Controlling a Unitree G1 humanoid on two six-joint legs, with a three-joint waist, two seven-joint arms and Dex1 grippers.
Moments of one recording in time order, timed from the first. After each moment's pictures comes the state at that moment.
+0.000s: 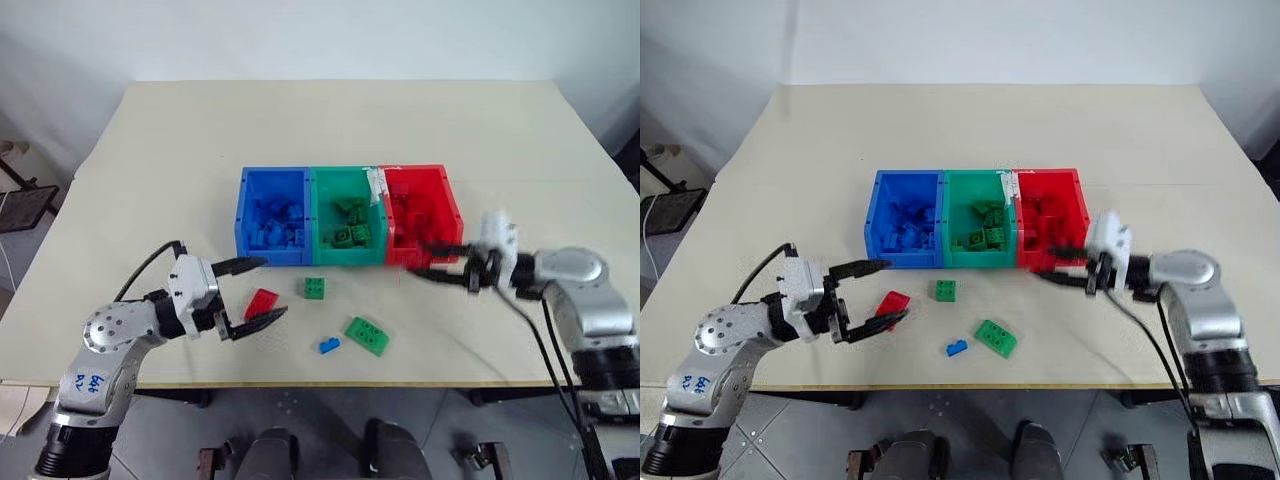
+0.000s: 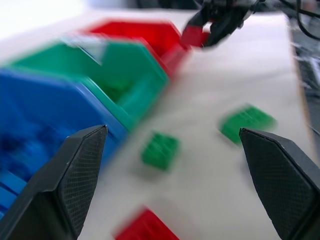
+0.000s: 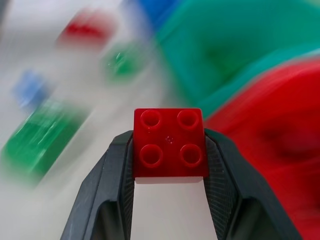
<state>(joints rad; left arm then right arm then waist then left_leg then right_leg) -0.12 0.60 0.12 -0.31 -0.47 0.18 -0.88 -0.57 -0.72 -0.08 0.16 0.44 0.22 1.19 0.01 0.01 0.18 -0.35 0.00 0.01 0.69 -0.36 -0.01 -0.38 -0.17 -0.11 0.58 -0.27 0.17</state>
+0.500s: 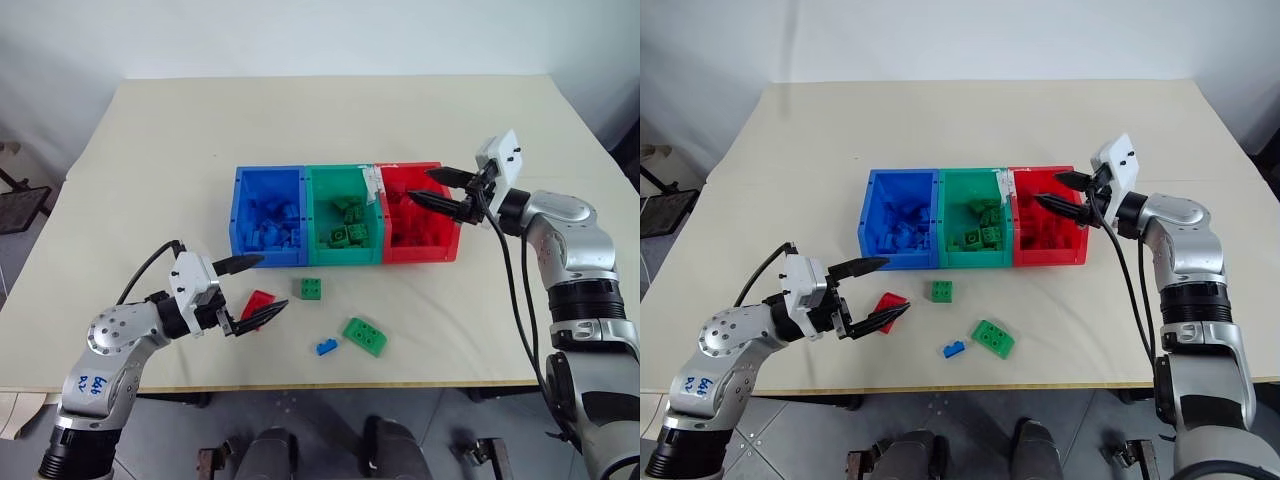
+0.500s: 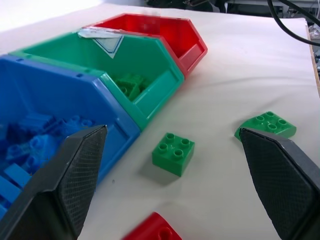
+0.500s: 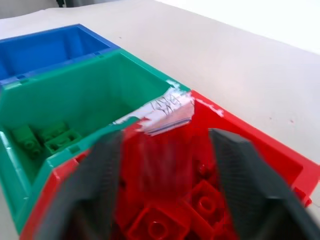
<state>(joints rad) -0.08 0.60 0.11 -0.34 -0.47 0.22 -0.84 -0.85 -0.62 -0.06 0.50 0.33 0.26 1.03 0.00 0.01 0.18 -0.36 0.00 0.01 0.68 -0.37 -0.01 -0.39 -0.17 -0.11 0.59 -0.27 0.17</state>
